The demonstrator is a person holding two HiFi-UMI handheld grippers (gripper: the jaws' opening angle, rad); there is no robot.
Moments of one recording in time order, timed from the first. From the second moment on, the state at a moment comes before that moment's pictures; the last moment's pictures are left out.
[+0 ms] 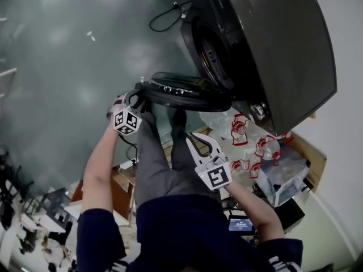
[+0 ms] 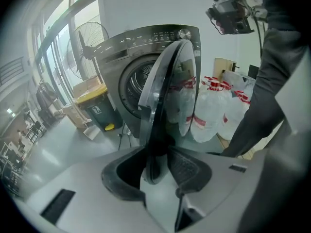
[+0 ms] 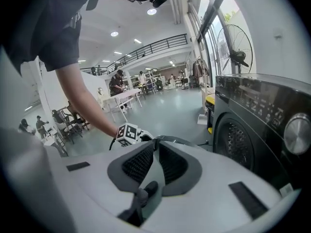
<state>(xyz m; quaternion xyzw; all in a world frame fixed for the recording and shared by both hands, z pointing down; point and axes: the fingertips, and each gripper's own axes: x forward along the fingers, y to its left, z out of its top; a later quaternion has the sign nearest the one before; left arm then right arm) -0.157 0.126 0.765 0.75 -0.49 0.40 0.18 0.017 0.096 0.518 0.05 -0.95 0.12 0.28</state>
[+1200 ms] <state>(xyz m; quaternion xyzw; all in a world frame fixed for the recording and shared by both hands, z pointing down) -0.198 0.008 0.770 0.83 -0.37 0.40 0.10 -0.057 0.068 0.525 0.23 -0.92 0.17 0.28</state>
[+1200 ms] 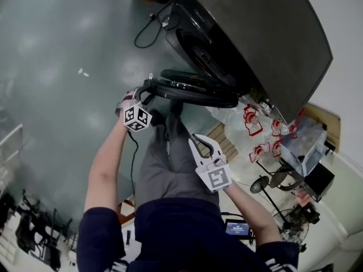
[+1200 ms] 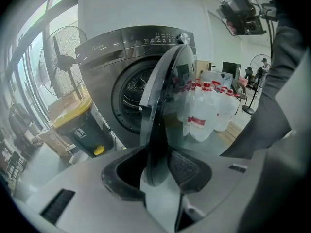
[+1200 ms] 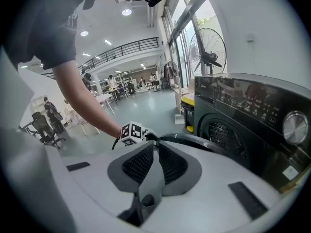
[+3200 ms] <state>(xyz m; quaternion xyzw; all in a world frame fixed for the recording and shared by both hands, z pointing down) -0.202 -0.166 0.761 0.86 -0.28 0.43 0.04 -0.065 -0.023 0.540 0.28 -0.89 0.23 0.27</state>
